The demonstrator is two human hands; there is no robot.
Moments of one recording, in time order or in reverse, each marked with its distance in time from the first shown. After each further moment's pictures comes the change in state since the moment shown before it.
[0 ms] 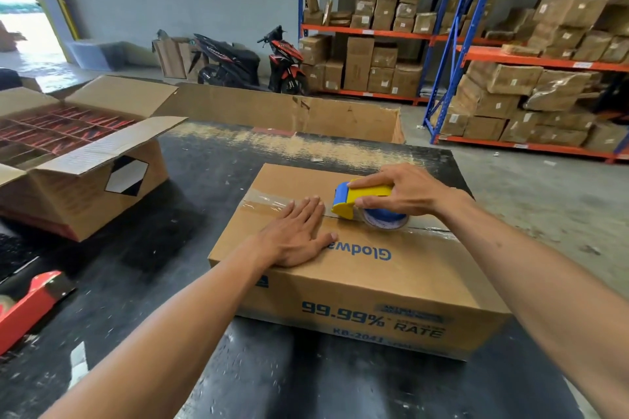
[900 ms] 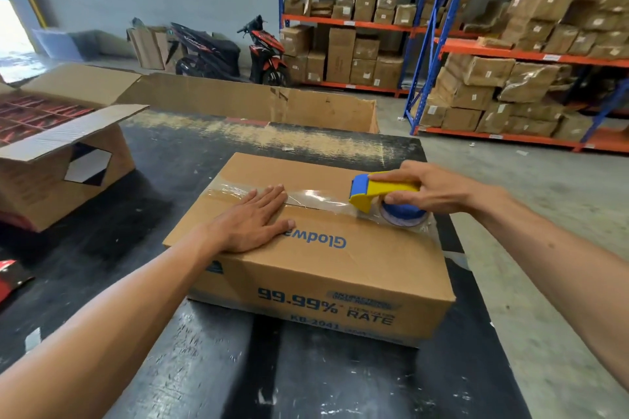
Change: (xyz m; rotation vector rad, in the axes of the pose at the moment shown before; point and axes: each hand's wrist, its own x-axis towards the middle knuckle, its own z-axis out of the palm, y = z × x) left_hand -0.009 0.006 0.002 -0.050 0.049 0.045; right_hand -0.100 0.066 -0.035 0.150 -0.132 0.113
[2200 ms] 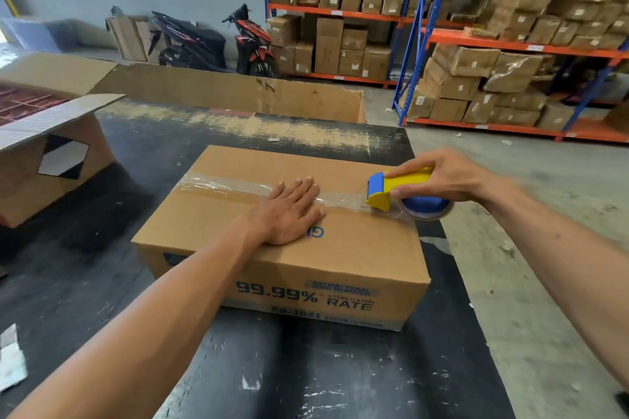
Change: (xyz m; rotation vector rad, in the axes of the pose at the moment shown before) left_hand 0.038 0.083 0.011 0.035 -0.023 0.030; right_hand -0.042 0.024 -0.012 0.124 0.129 0.118
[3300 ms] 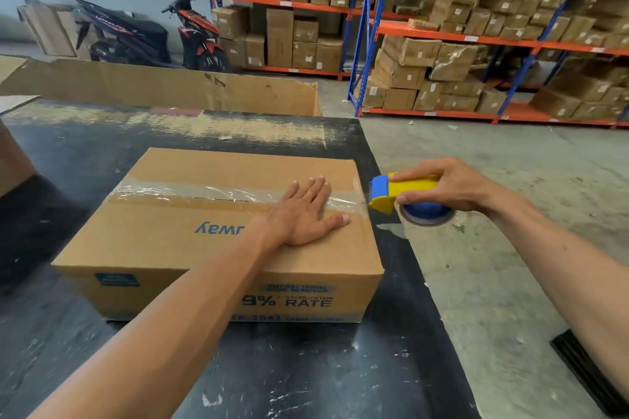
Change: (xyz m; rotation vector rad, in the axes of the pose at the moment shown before) left_hand 0.054 0.088 0.011 -0.035 0.012 0.145; right_hand -0.064 0.064 -0.009 0.110 0.124 0.129
